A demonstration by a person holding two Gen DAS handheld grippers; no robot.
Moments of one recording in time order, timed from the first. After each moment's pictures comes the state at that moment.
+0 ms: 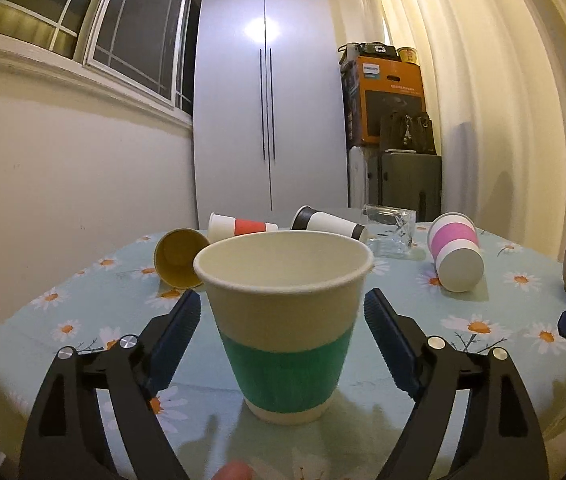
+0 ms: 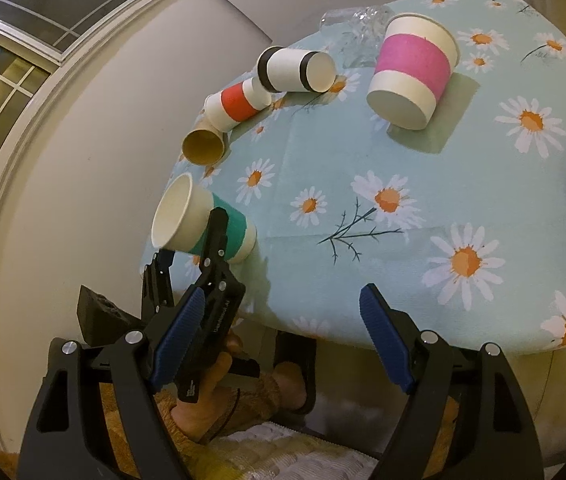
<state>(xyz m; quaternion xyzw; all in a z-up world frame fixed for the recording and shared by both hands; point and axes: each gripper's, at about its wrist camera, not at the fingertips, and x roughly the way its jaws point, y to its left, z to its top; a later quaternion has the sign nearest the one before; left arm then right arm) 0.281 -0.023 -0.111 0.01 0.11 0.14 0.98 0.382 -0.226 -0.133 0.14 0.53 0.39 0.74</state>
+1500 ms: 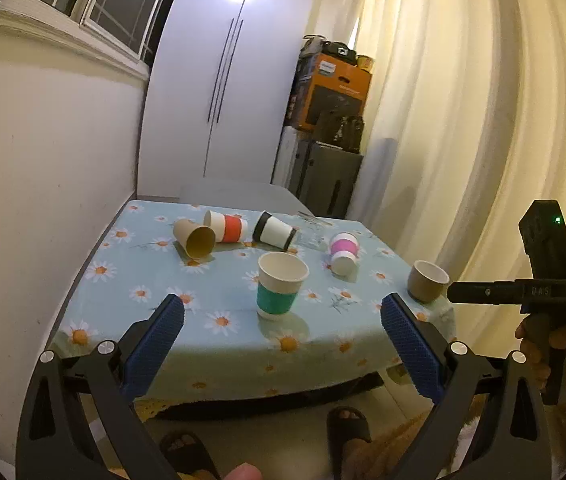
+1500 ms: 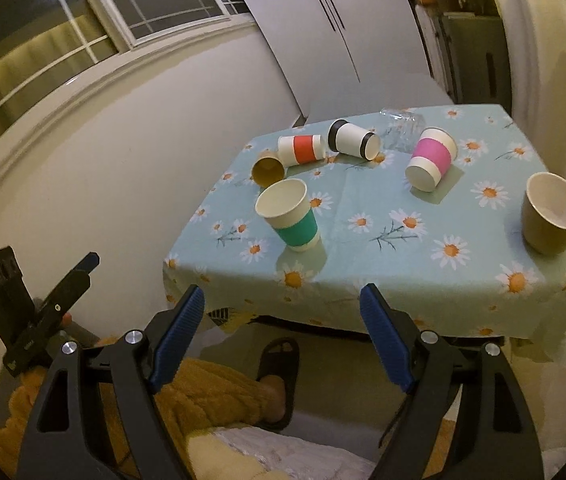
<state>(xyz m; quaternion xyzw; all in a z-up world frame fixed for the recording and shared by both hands) 0.062 0.053 0.040 -0.10 0.20 -0.03 0.97 0.205 -0.232 -0.034 0.05 0.38 0.38 0.84</state>
